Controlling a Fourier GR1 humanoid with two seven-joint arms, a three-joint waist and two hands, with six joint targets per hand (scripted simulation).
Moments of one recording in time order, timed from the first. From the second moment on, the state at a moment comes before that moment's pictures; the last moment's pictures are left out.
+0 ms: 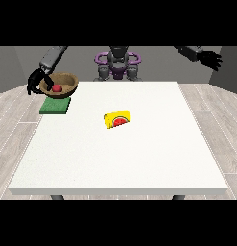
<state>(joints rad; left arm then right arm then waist) -0.37 0.52 0.43 -1.08 0.22 -0.28 -0.35 -0.47 -0.55 -0.32 -0.78 0.03 -0.14 0.03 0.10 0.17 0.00</state>
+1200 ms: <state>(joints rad) -0.38 0.54 0.40 -1.13 0.28 -0.33 -0.28 -0.60 -0.66 -0.38 -0.54 0.01 -0.11 0.05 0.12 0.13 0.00</state>
